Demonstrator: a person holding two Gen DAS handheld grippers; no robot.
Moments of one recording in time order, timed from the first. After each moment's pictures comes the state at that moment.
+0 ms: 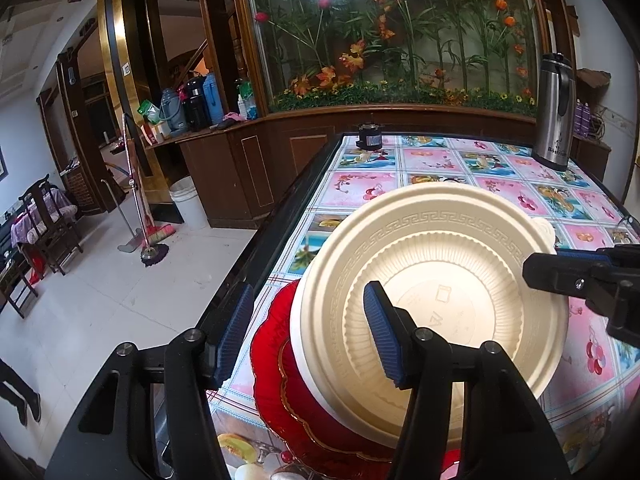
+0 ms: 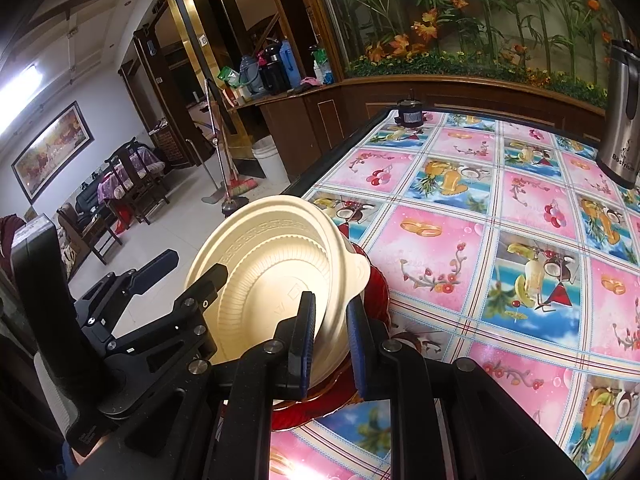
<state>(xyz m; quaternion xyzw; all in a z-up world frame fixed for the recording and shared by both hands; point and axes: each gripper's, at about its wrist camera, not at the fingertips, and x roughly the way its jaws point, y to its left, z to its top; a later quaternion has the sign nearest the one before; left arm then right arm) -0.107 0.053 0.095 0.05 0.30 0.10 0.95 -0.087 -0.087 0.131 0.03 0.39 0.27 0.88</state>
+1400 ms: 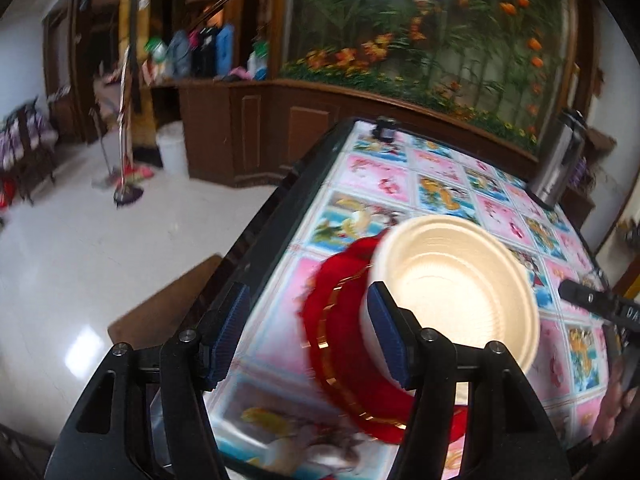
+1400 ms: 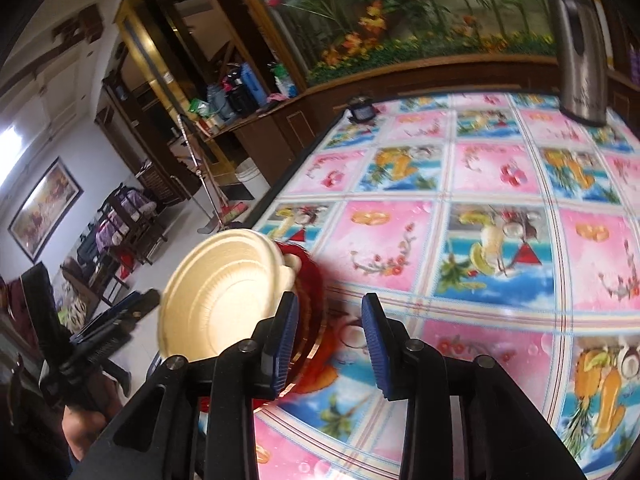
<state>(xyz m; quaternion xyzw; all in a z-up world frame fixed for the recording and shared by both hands) -0.122 0.142 0.086 -0.10 0.35 0.07 0.93 -0.076 -0.159 0.113 0.13 0.40 0.23 0.88</state>
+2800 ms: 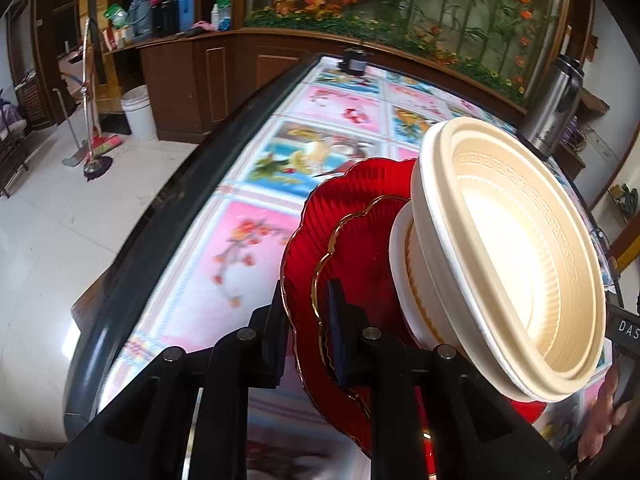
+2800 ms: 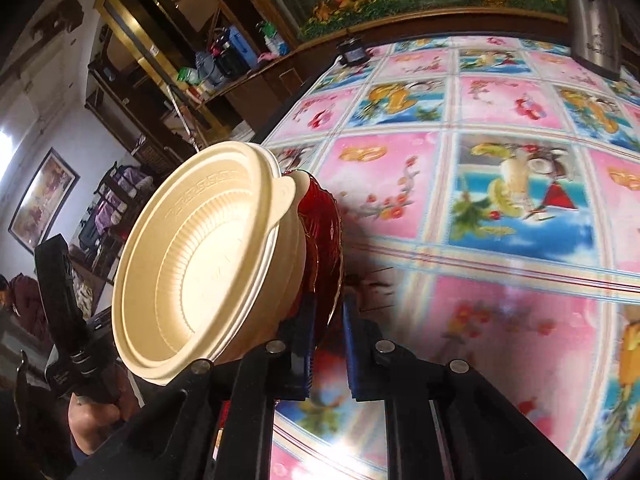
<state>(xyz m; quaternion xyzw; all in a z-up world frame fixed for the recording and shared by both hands) -0.081 0.083 0.041 -0.07 0.43 0.01 0.90 -0.061 -0.152 0.063 0.13 0.46 0.24 0.84</state>
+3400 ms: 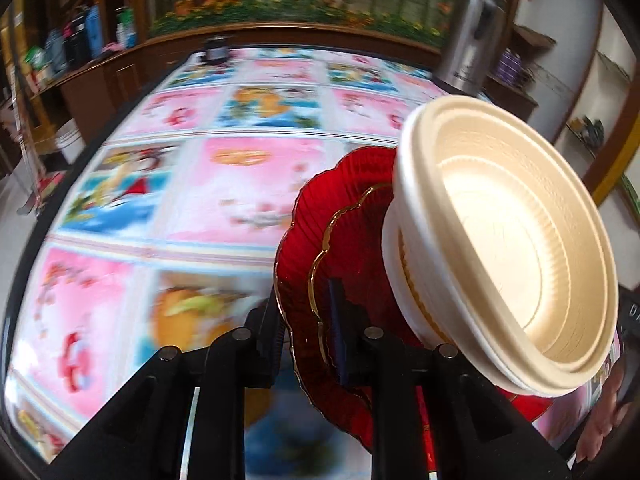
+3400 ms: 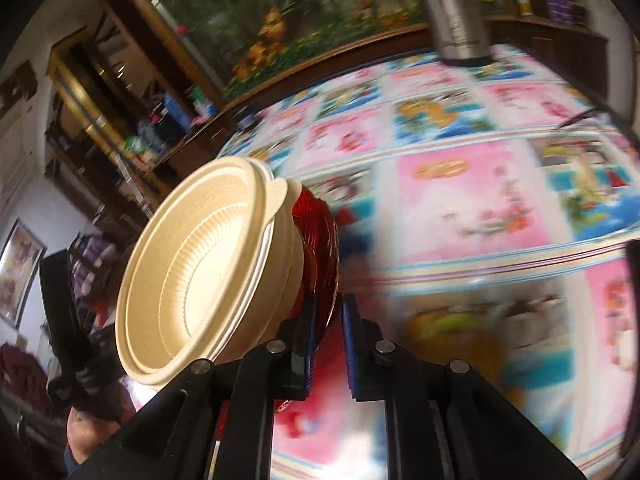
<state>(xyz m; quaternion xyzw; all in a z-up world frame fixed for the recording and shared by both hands) -0.041 -0.088 0.039 0.00 0.45 -0.09 0.89 -0.084 -0.314 0.068 0.19 0.42 0.12 0.88</state>
